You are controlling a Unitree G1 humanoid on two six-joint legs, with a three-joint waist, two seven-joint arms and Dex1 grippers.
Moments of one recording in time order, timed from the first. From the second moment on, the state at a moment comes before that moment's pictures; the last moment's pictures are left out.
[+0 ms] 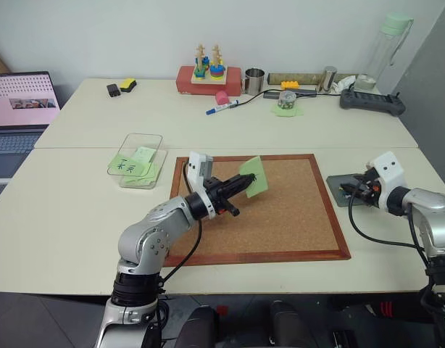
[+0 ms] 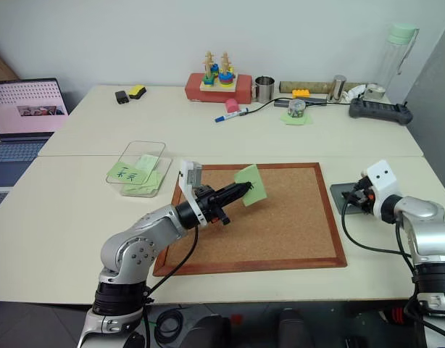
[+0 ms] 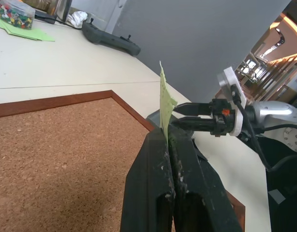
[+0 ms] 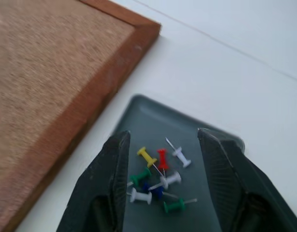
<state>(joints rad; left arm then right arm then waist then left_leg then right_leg) -0.39 0.22 0.02 -0.24 -0.70 0.77 -0.55 -0.41 -0.77 -0.12 0.15 0.15 0.46 0.77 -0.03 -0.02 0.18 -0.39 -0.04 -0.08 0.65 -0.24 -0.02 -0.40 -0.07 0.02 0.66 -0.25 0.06</state>
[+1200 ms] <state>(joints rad) -0.62 0.64 0.20 0.31 -0.20 0.36 -0.43 -0.65 -0.76 0.06 -0.24 0.45 0.62 1.05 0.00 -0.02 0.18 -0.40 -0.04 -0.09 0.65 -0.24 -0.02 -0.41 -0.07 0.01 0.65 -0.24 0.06</state>
